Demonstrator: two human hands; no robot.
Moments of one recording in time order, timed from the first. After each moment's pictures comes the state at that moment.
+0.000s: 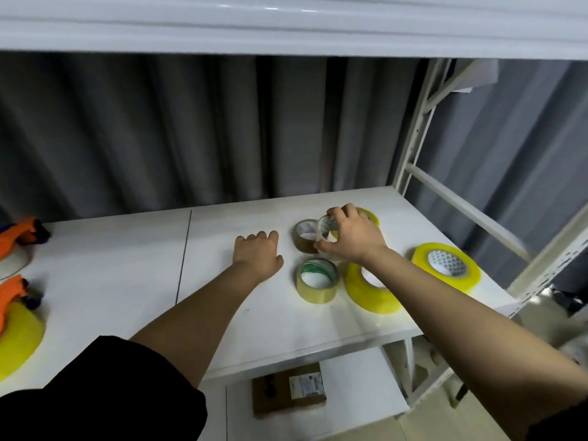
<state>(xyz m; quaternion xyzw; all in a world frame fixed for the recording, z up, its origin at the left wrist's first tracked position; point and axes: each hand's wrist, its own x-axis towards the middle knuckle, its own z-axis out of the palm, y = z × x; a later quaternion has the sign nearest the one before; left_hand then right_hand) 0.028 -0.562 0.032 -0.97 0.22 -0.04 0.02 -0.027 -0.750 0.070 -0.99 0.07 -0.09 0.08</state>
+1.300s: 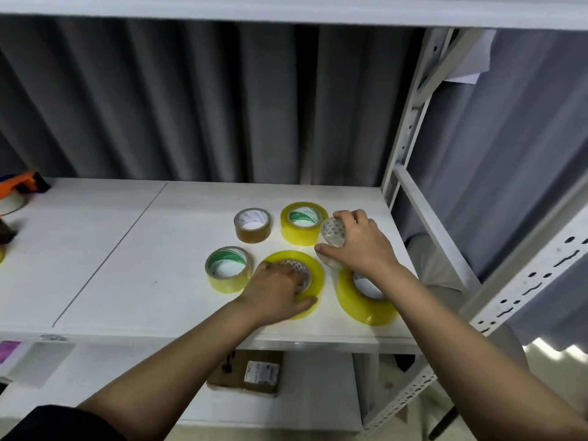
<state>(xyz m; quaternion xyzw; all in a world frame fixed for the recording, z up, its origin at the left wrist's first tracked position) -0.088 -0.777 0.013 -0.97 0.26 0.00 0.01 -0.058 -0.957 0.056 -0.98 -0.02 -0.08 0.18</state>
